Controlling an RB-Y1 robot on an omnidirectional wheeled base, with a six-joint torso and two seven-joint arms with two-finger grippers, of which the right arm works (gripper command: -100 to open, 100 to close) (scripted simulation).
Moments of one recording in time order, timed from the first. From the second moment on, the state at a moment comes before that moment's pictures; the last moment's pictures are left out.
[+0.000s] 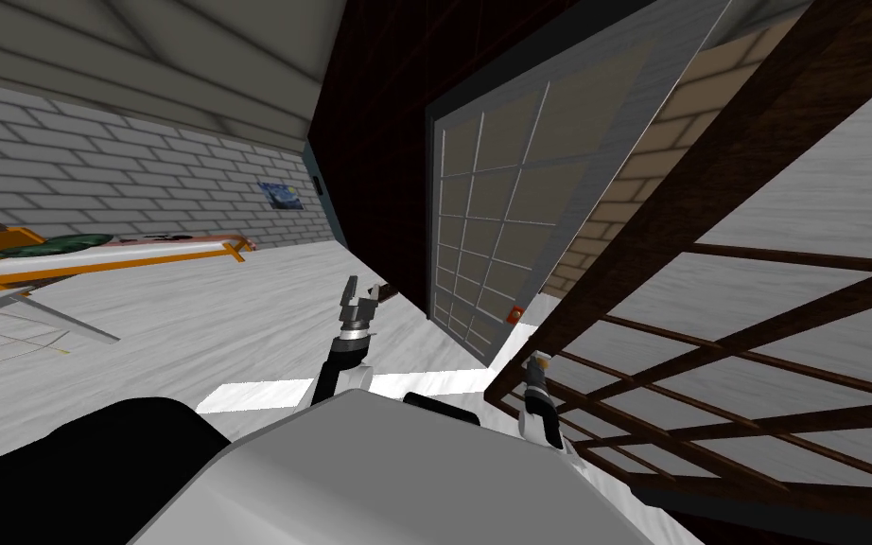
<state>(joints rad) -0.11 -0.14 -0.38 -0.59 -0.03 -0.71 0.21</state>
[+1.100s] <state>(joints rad) -0.13 -0.15 -0.36 -0.56 -0.08 -0.73 0.05</state>
